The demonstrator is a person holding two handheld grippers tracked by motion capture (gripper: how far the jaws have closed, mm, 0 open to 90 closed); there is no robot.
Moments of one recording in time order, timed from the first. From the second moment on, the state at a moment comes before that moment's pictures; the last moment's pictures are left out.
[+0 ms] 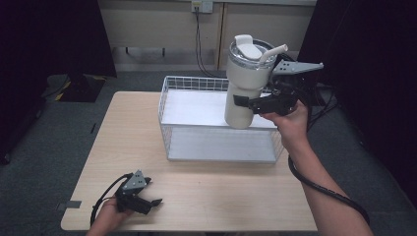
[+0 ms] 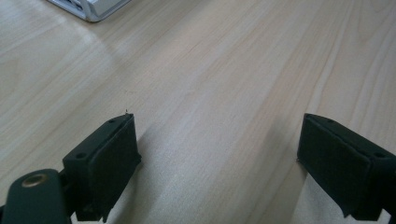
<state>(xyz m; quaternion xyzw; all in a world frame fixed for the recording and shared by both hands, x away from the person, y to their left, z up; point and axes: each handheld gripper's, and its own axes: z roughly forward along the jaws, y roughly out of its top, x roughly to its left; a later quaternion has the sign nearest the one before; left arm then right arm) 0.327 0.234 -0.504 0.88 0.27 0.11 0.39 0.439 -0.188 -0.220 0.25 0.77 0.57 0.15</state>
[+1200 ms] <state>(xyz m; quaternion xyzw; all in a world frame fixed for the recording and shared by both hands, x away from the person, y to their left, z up) 0.327 0.233 -0.504 0.88 0.26 0.11 0.38 0.484 -0.180 -0.233 0.30 0.74 0.57 0.19</state>
